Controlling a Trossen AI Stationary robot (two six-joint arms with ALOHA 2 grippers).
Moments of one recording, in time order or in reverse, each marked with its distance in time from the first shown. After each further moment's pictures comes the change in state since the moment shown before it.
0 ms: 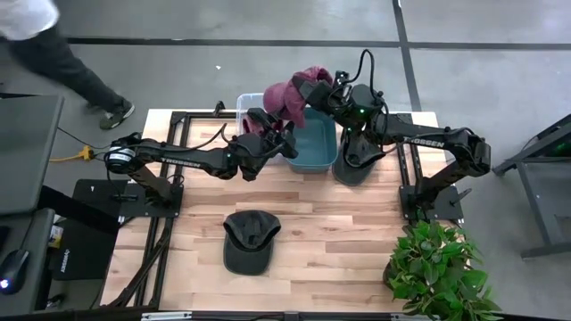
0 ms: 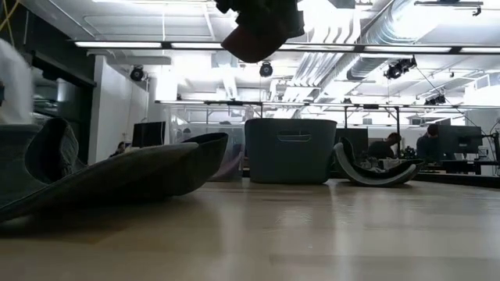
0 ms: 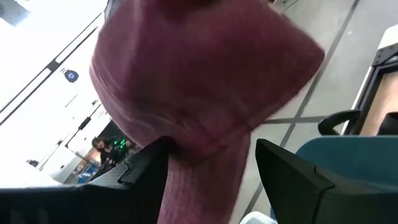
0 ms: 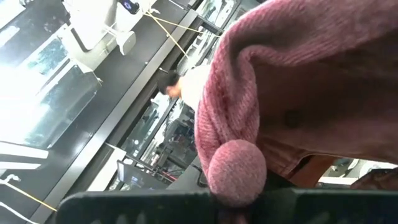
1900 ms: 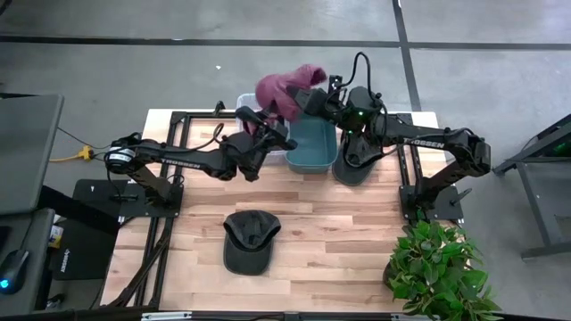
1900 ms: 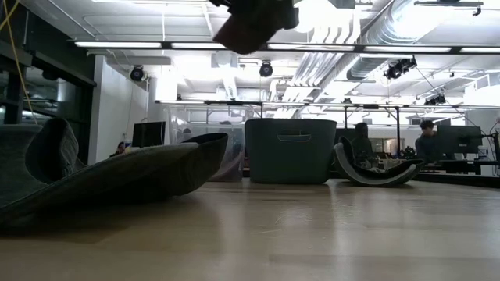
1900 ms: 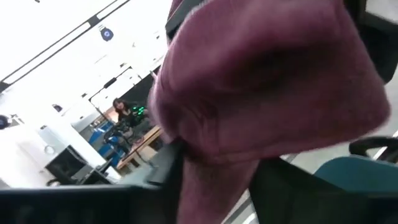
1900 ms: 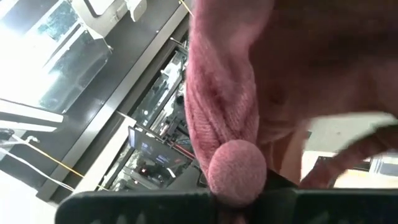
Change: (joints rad) left arm -0.011 0.000 0.000 0.187 -0.173 -0.029; right arm 0.023 0.000 0.000 -0.026 -0.122 -0.027
